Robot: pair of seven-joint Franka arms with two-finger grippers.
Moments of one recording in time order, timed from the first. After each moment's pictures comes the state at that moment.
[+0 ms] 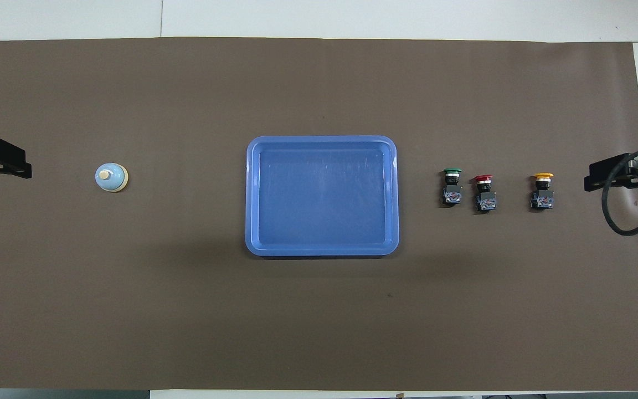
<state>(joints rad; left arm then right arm) -0.01 -0.01 -0.01 -1.62 0.01 1.61 -0.09 0.00 -0.06 -0.07 -1.71 0.01 1.59 0.07</state>
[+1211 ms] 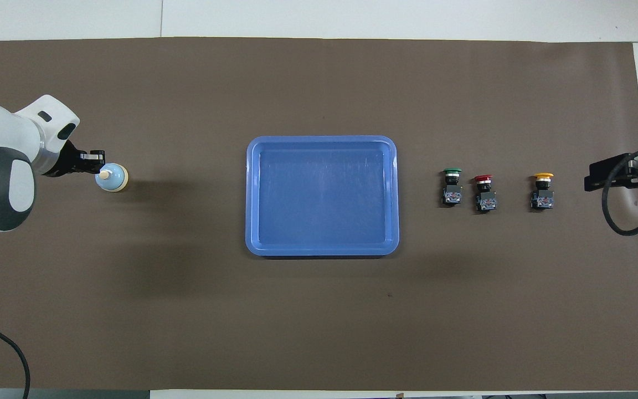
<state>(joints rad) 0.01 0.21 -0.01 -1.96 0.01 2.21 -0.04 0.00 -0.06 -0.07 -1.71 0.01 1.59 0.07</state>
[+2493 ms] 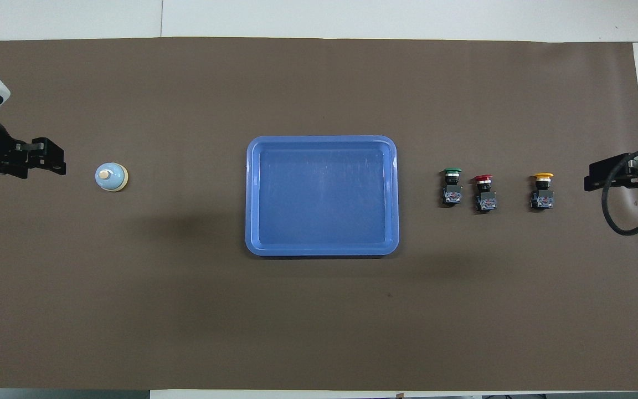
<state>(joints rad) 0.00 0.07 -0.02 -1.68 0.01 1.67 -0.04 0.00 -0.06 -0.07 -1.71 0.01 1.59 0.07</state>
